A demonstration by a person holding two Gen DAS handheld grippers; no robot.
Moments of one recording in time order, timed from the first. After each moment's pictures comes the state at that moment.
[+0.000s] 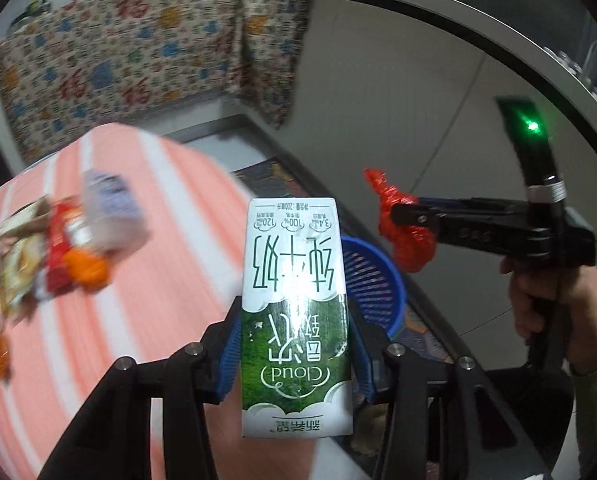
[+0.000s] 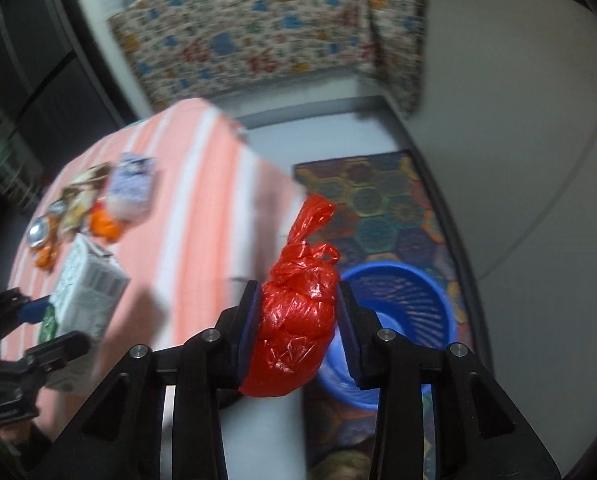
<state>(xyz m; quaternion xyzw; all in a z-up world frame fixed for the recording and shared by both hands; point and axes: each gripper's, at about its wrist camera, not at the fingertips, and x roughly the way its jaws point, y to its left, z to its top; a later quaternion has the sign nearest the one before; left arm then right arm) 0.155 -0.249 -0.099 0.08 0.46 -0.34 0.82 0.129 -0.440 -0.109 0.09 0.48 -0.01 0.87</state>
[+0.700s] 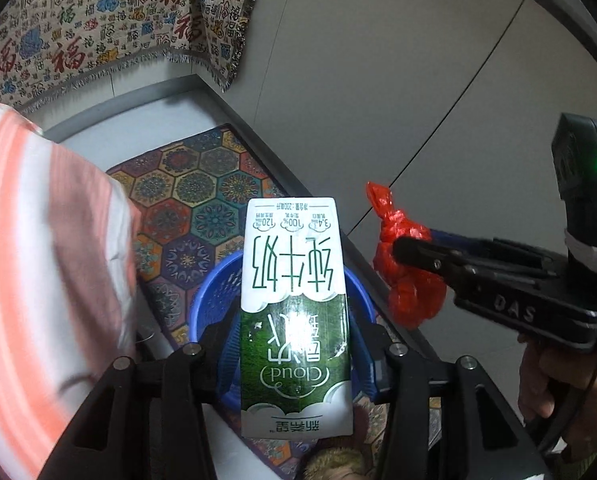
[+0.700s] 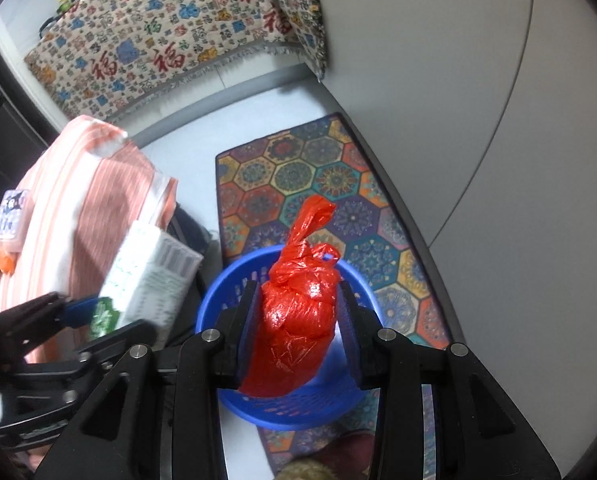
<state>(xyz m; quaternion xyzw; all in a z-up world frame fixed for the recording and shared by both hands) 0.212 -0.399 -0.215 0.05 0.52 -0.36 0.78 0.135 -0.562 -0.188 0.15 0.50 -0.06 0.85</state>
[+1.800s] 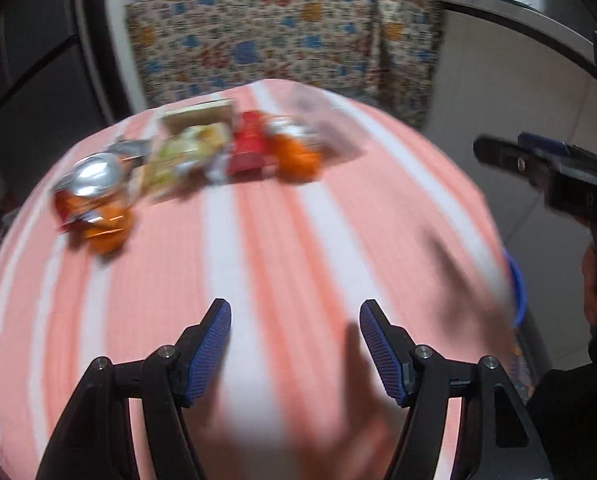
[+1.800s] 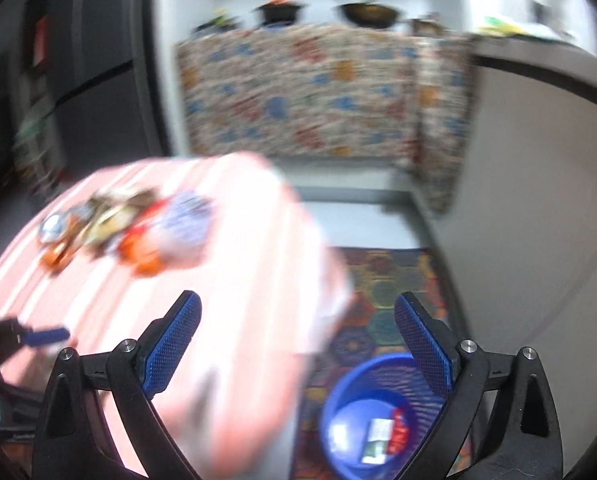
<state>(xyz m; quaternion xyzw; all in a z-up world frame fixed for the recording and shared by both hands) 0.129 -0.100 -0.146 0.07 0.44 -0.11 0.89 0.123 -0.302 -0.097 -0.02 0.34 0.09 0.93</state>
